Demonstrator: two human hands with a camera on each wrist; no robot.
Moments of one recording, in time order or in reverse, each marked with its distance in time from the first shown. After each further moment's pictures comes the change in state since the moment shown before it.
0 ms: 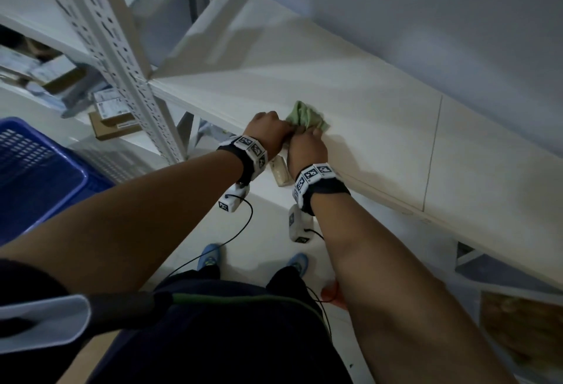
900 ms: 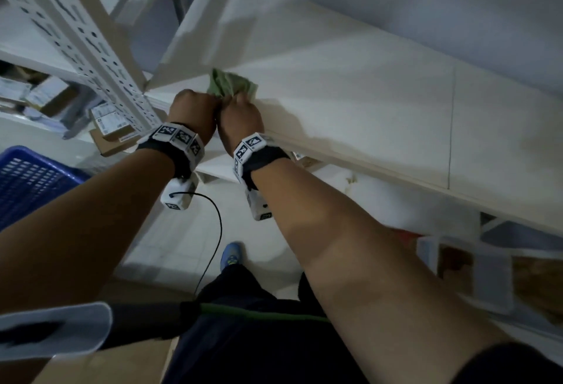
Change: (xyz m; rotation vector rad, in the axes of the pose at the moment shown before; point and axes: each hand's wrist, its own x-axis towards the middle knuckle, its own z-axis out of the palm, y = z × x) left_hand -0.037 -0.121 -0.043 0.259 -0.099 -0.159; right_hand 0.059 -0.132 0.012 0.038 0.158 -0.269
